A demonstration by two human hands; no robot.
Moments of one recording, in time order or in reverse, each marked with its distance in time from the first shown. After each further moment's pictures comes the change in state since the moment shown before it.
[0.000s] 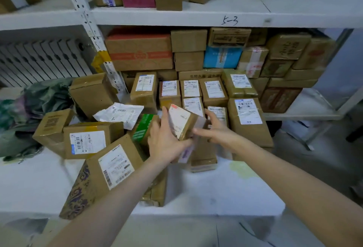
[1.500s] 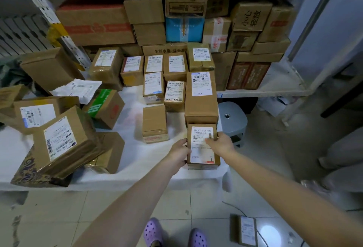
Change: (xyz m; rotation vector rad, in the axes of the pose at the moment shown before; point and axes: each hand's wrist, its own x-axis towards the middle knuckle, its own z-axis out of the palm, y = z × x) left_hand -0.105 0.075 0.193 -0.676 -0.594 -0.641; right_hand -0.077 0.169 -0.124 -0.284 0.397 0.344
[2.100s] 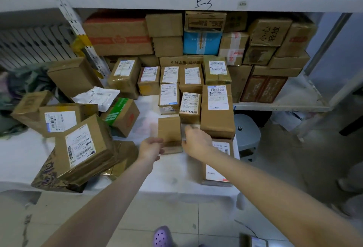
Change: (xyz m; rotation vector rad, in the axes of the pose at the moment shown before) left_hand -0.018 0.034 -0.106 -0.073 0.472 0.162; right_hand -0.028 -0.113 0.052 -0.721 -0.054 -0.572
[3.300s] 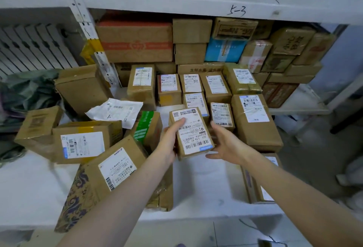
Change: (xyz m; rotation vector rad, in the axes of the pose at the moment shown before) left_hand 0.096 0.067 -0.086 -0.531 -0.517 -0.112; right_hand 0.068 -0.067 0.009 1.385 -0.276 0.368
